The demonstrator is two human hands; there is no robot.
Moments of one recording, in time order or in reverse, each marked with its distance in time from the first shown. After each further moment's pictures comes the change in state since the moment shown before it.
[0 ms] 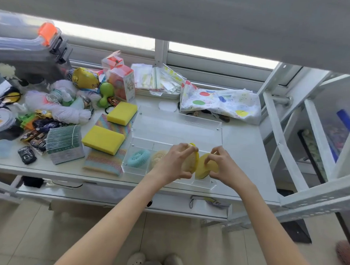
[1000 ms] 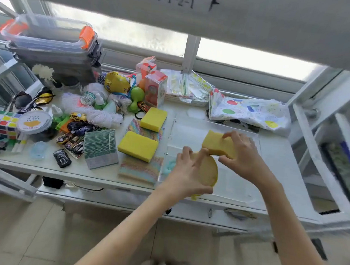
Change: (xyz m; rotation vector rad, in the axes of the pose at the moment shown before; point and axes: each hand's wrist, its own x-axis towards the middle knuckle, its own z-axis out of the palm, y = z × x) left_hand -0.053 -0.030 -0.065 -0.084 -0.010 -0.147; right_hand 0.034 -0.112 -0.023 0.039 0.212 0.066
